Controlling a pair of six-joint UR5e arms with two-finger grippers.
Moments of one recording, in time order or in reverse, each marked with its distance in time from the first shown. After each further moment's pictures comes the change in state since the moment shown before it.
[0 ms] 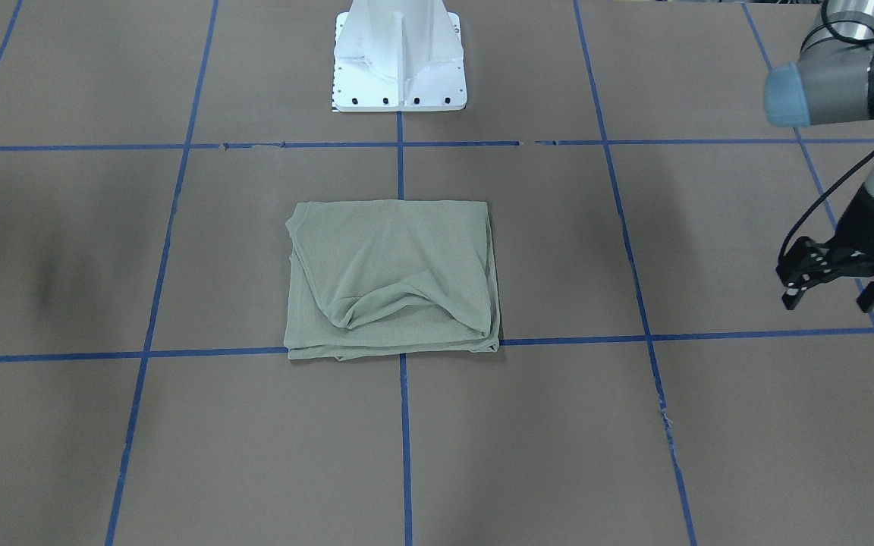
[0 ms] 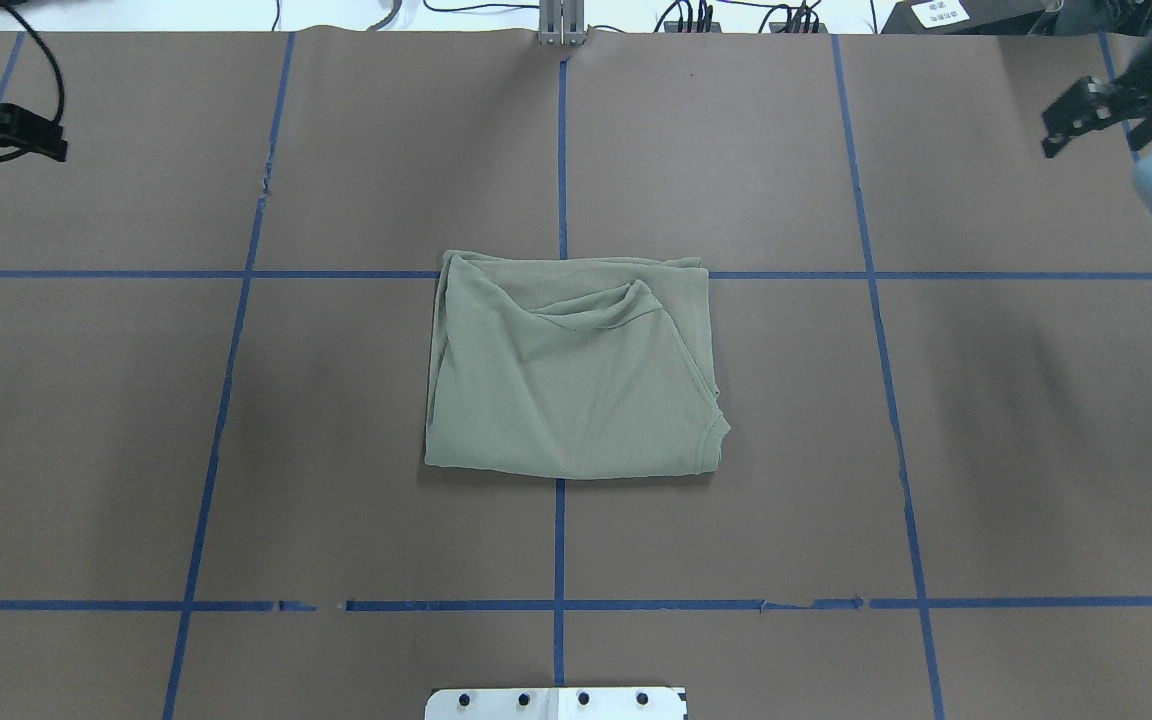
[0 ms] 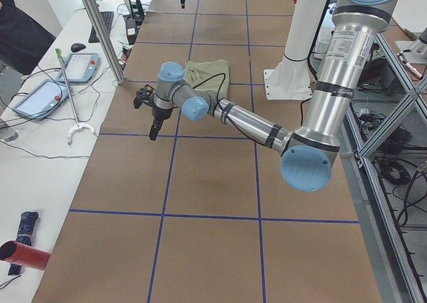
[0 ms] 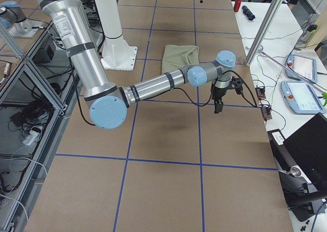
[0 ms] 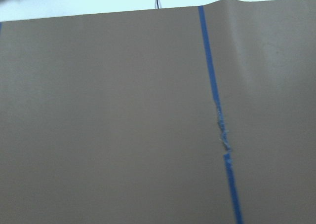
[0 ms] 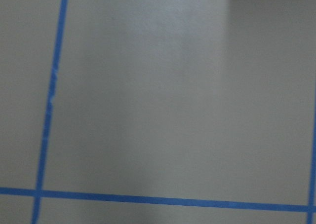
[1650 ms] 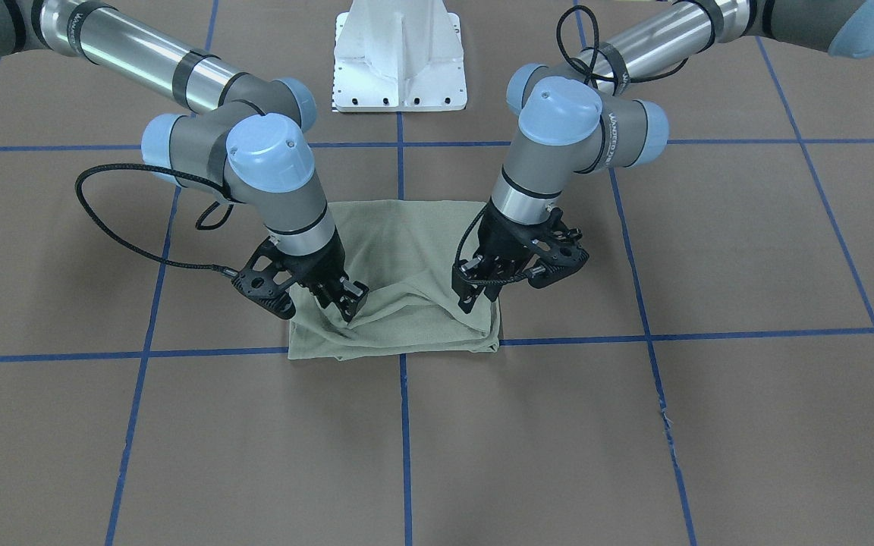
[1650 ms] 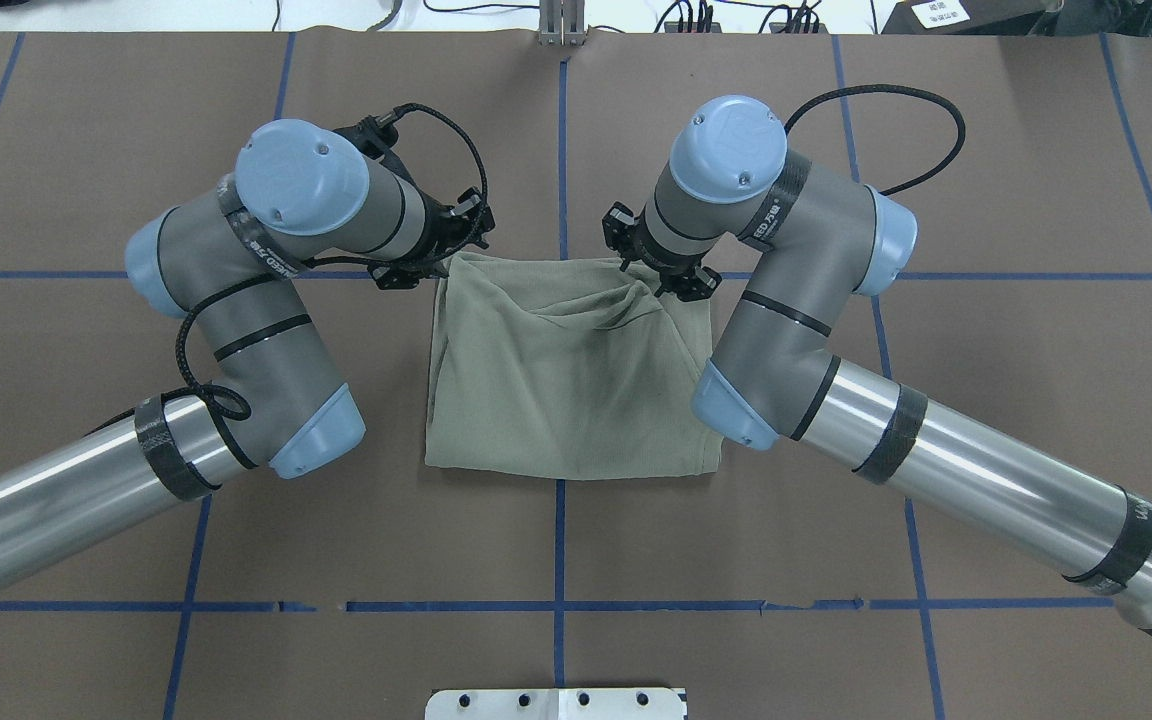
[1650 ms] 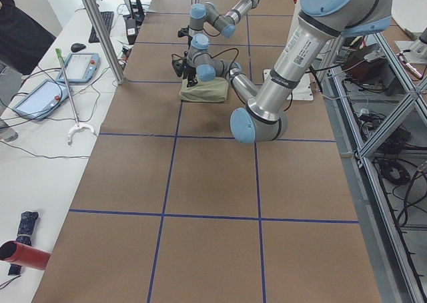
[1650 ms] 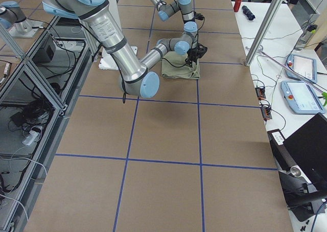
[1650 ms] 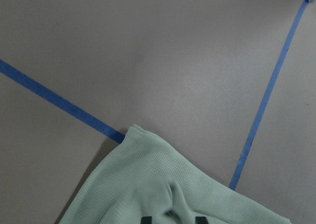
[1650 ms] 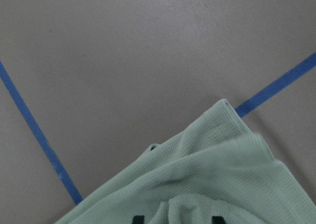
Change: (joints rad) left arm 0.527 -0.476 0.242 -0.138 0.241 -1.238; right arm -0.623 0.392 -0.141 0.289 -0.326 1.448
